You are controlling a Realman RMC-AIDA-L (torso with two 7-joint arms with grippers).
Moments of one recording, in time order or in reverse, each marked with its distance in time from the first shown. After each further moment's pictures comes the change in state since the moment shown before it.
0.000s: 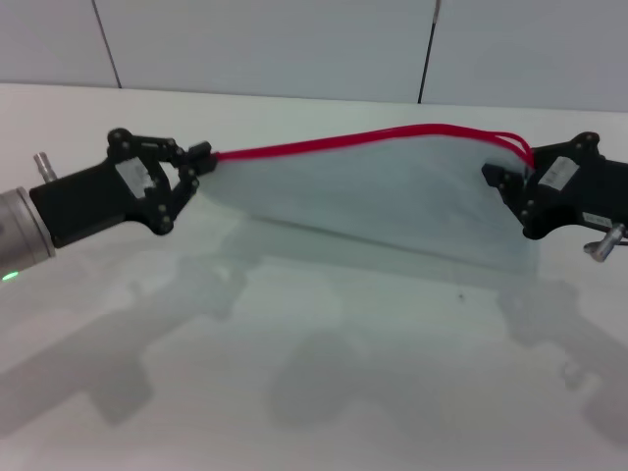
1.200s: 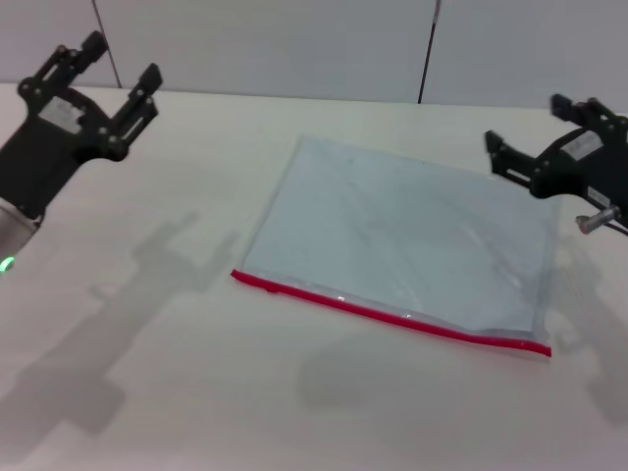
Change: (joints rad) left arm -0.016 -0.071 -0.205 -0.238 -0.337 -0.110 0.166; right arm -0.055 0.007 -0.229 0.202 0.434 0.624 -0.289
